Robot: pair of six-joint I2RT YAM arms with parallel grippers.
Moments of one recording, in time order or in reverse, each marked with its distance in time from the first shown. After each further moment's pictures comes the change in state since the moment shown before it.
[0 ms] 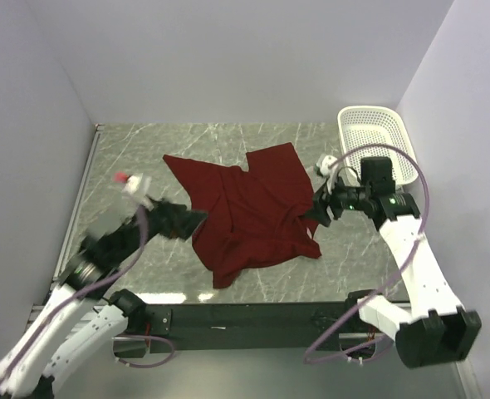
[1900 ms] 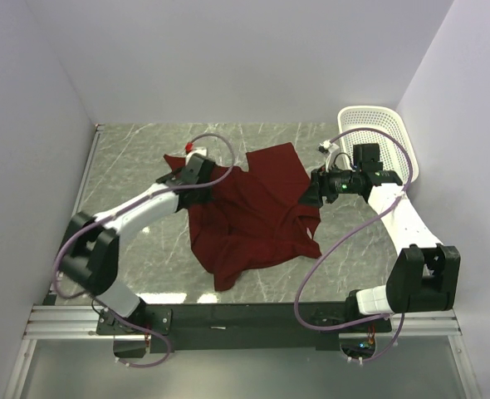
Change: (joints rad) left arm -0.004 1.152 0.409 -0.103 -0.533 0.063; right arm -0.073 0.360 0.053 0.182 -0.093 0.383
